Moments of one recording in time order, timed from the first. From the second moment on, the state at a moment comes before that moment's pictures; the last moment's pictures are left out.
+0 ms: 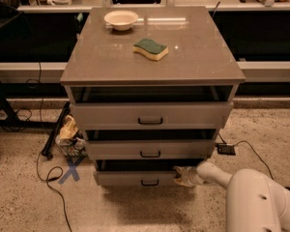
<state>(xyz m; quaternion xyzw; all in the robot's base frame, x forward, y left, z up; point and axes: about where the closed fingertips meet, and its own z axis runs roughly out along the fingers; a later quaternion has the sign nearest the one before) 0.640 -0.184 0.164 -0.71 0.64 0.03 0.29</state>
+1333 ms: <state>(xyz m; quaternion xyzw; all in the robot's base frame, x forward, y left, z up) 0.636 -0.183 0.159 -0.71 0.64 0.03 0.28</state>
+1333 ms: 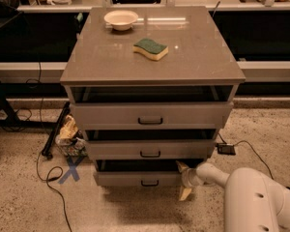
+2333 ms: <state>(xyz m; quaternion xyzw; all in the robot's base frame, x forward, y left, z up) 0.599 -0.187 0.155 -0.70 0.68 0.04 0.23</state>
